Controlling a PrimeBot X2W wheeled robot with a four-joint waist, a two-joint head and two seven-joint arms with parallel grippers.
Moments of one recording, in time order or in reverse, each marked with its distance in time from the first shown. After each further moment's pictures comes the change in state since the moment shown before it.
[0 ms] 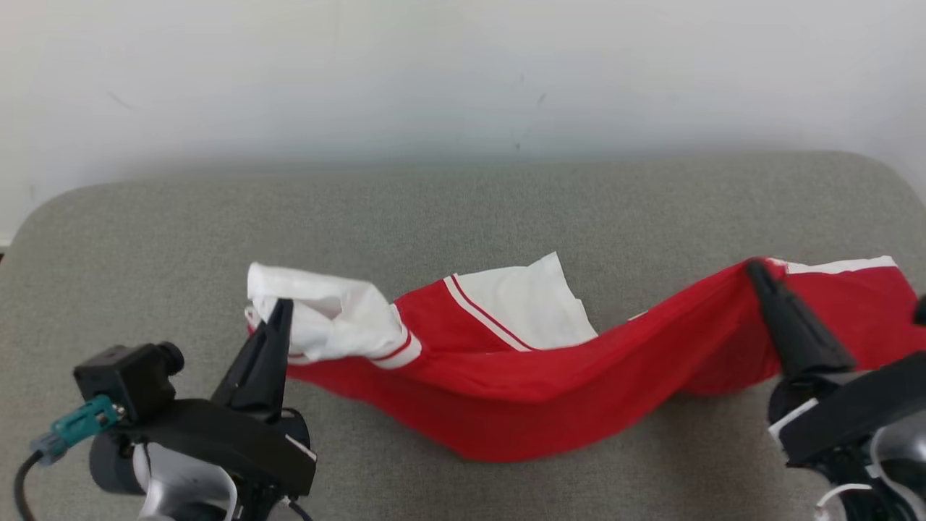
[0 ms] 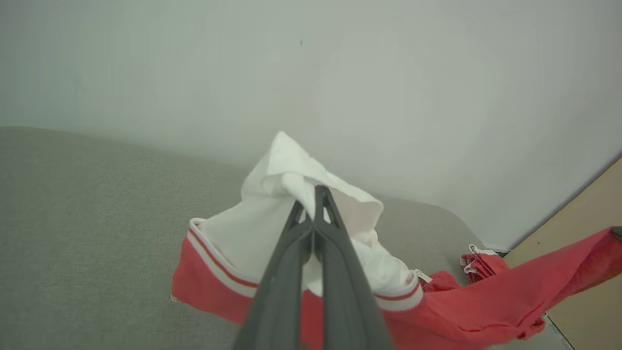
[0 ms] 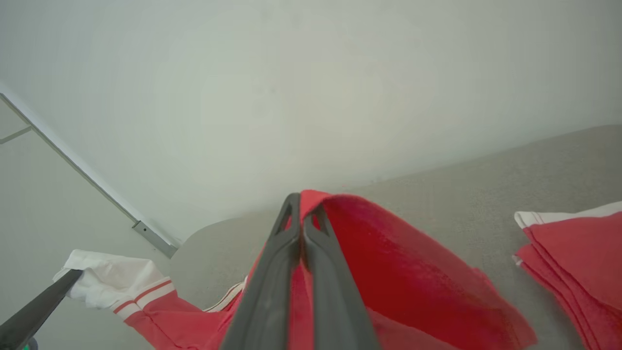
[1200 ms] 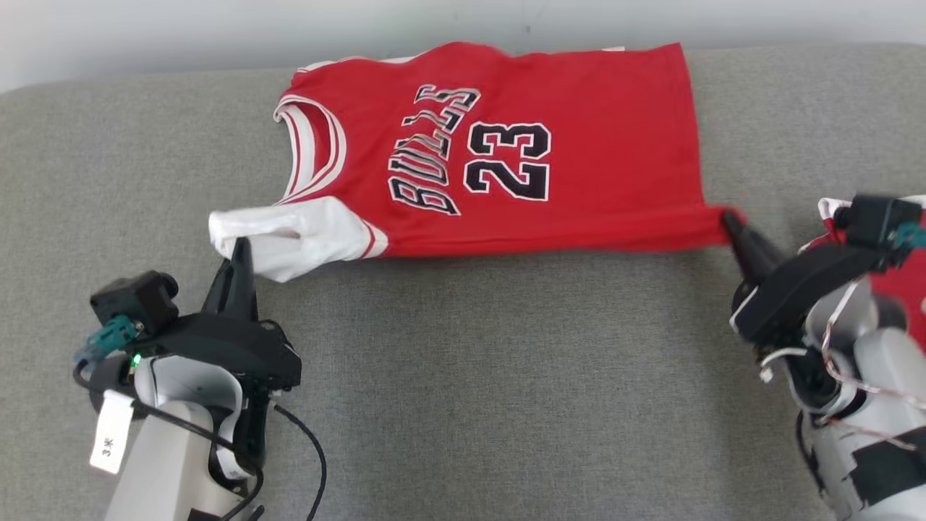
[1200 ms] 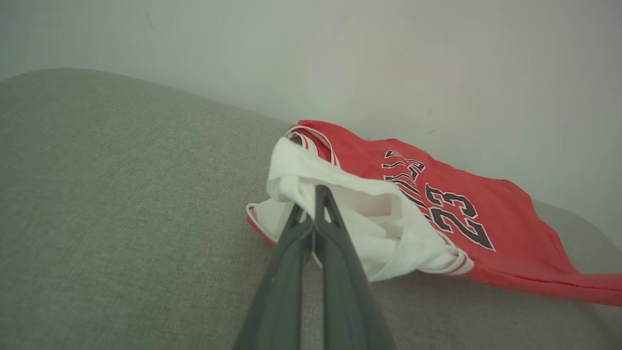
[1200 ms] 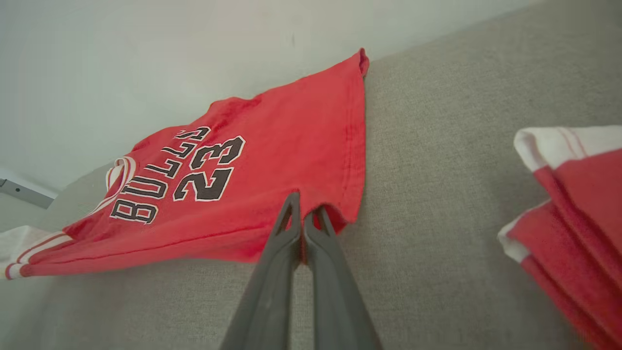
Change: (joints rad) left arm -0.323 -0.022 0.033 0.581 0.046 -0.009 -0.300; right arm -0.453 -0.030 0.085 0.759 -0.076 0.129 -0.113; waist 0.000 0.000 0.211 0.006
